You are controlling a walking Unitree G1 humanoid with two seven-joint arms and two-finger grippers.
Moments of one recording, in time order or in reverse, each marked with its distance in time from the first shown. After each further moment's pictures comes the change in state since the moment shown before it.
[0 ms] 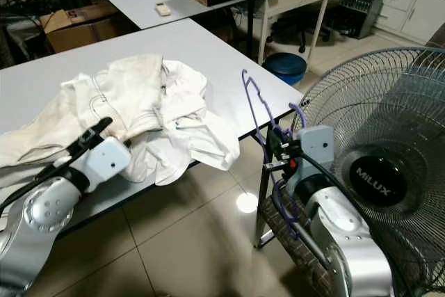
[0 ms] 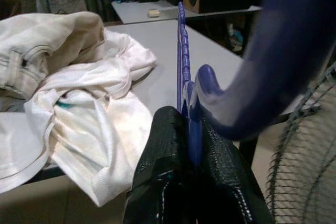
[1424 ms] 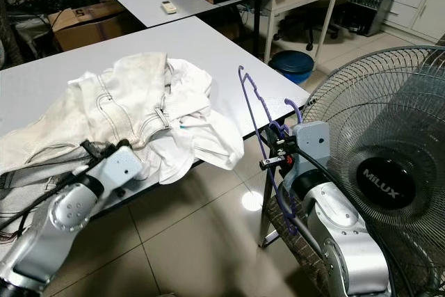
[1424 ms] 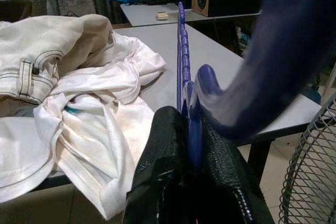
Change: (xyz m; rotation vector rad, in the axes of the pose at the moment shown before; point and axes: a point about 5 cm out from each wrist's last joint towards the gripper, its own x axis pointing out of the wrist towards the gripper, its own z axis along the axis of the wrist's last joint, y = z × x) left arm 0.021 -0.021 -0.019 -0.030 0.058 -0.011; right arm 0.003 0.002 0.009 -0.024 -0.030 0.002
